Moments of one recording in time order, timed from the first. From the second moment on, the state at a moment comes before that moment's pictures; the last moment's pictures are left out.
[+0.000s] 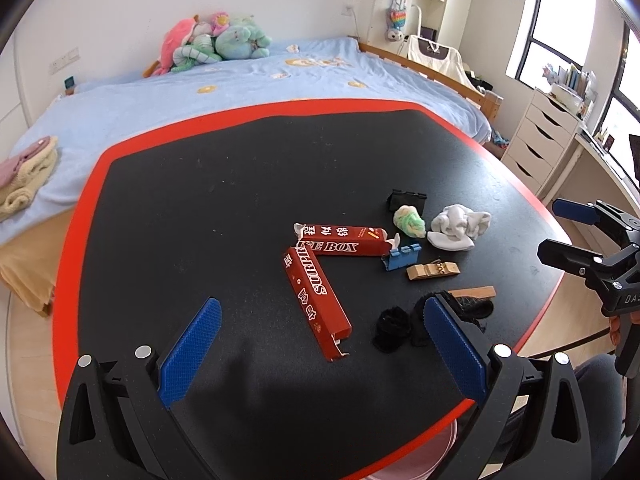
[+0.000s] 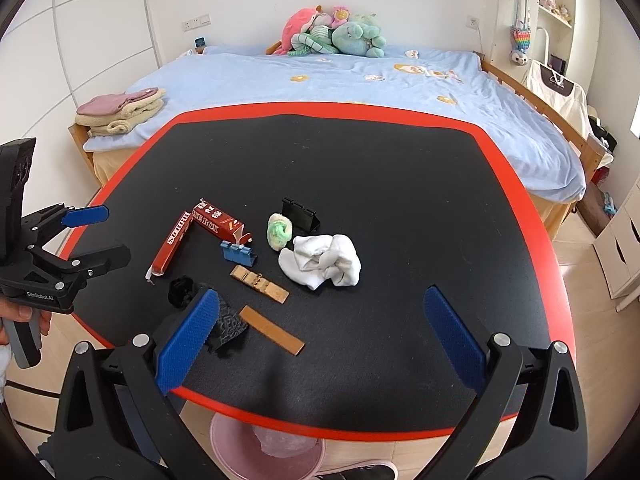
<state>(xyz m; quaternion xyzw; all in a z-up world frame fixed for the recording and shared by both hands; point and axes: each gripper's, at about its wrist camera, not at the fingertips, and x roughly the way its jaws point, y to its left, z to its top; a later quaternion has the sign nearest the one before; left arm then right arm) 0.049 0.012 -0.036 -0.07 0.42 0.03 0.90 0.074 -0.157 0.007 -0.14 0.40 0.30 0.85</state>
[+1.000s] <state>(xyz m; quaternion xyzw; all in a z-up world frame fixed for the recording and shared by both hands) 0.090 0.029 -0.076 -0.07 0.48 0.04 0.87 0.148 -0.133 -0.050 -0.12 0.47 0.34 0.80</state>
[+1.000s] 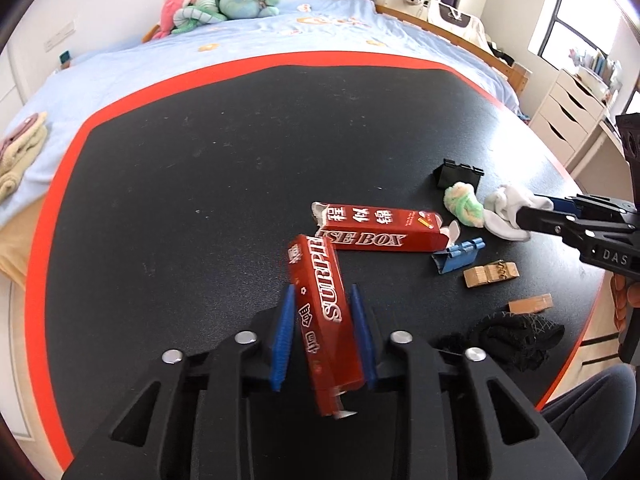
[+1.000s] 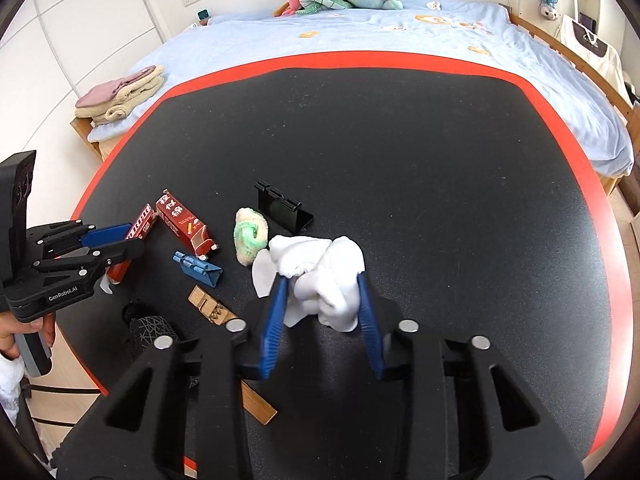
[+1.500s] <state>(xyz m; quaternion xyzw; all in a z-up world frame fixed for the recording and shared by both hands) 0.066 0.015 -0.042 -0.04 0.44 0.01 0.90 0.119 -0.152 -0.020 -0.11 0.43 0.33 0.83</state>
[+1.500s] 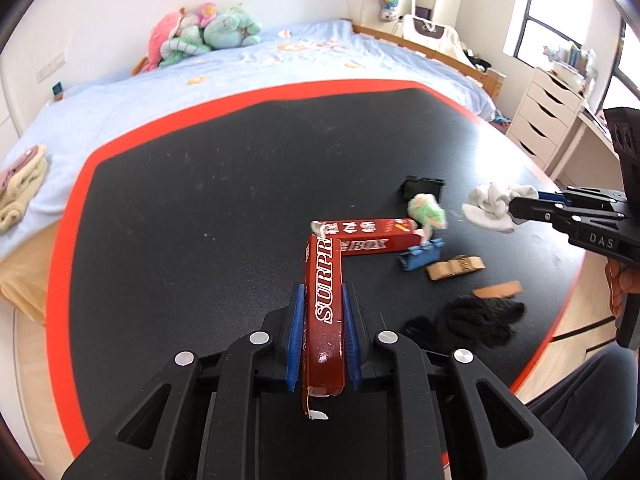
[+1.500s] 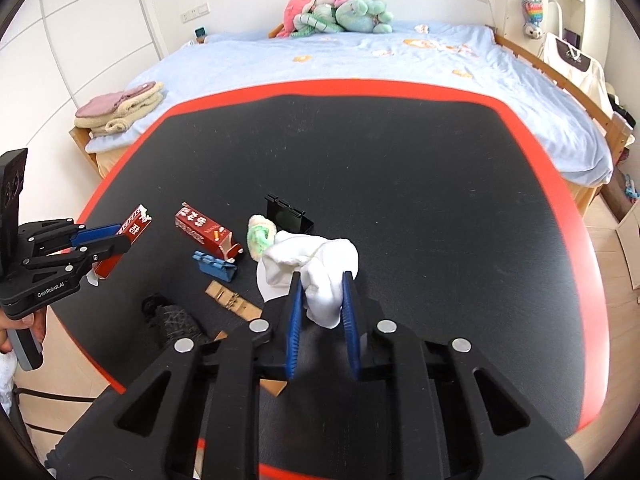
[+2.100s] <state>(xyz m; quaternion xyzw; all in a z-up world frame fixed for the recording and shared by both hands) 0.007 -0.034 -0.014 -0.03 0.40 -0.07 0.91 0.015 -0.201 0.031 -0.11 0.37 0.35 0.86</state>
